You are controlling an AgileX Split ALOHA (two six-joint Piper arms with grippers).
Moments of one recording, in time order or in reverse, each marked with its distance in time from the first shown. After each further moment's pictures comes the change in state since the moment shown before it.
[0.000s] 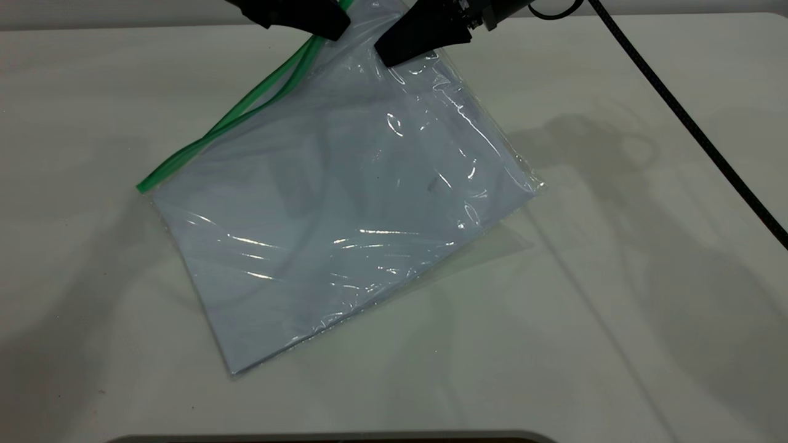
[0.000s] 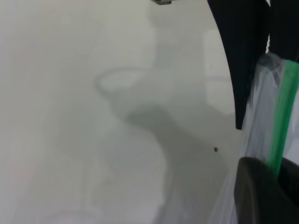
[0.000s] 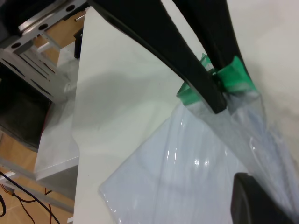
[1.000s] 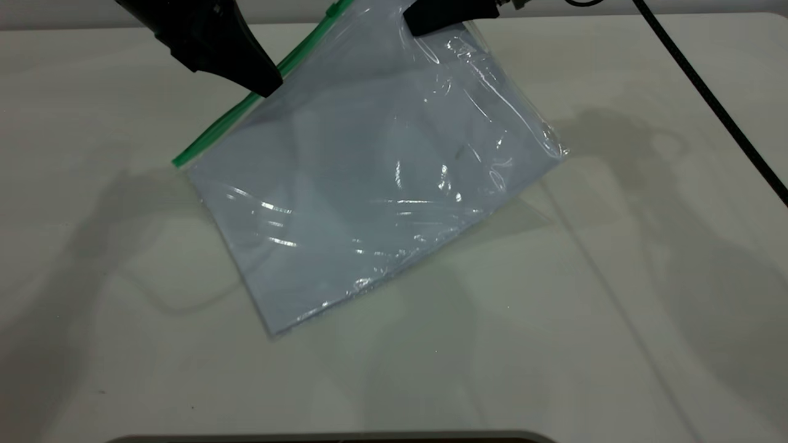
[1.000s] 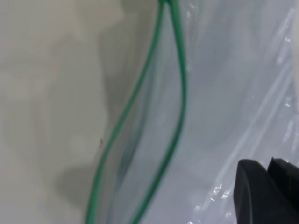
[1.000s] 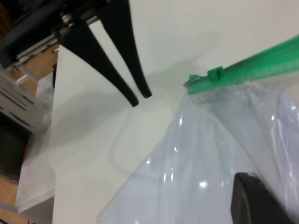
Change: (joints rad) left arm 0.073 0.018 0.010 0.262 0.075 -0.153; right arm -0.062 0.000 -0.008 0.056 -0.020 0.007
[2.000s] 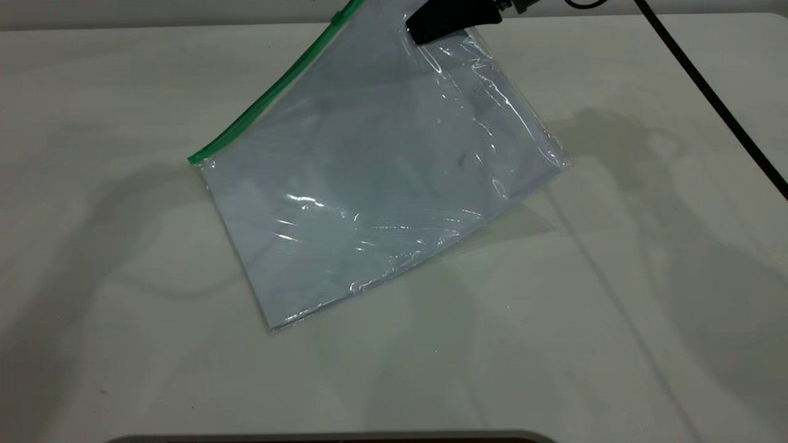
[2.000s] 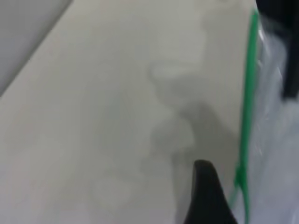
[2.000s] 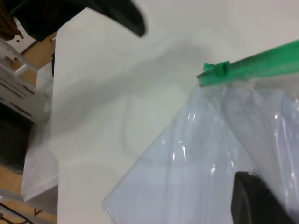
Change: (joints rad) left arm -0.004 -0.037 -0.022 -0.422 -0.093 0.220; right arm 0.014 -0.001 -0.002 -0.053 -0.004 0.052
